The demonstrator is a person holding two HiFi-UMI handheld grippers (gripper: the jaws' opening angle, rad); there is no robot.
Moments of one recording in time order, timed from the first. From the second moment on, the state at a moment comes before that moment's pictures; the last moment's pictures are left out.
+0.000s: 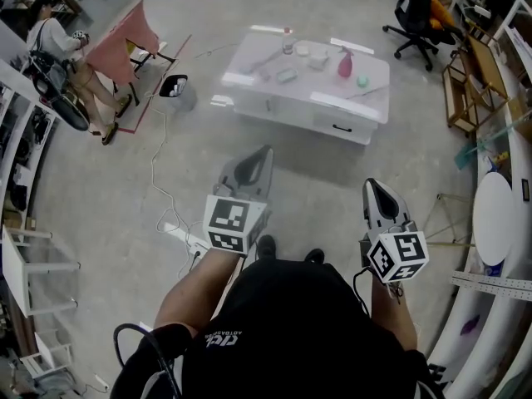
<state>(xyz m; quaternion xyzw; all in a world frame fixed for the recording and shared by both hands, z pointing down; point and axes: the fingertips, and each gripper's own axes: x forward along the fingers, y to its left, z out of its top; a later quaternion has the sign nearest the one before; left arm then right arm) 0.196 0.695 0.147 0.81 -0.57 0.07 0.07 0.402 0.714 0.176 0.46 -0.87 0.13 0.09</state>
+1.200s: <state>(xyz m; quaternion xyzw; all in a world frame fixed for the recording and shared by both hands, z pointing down) 0.189 0.534 0.186 0.82 -0.56 0.06 0.11 0.406 0.546 0.174 0.46 -0.88 0.14 0.05</state>
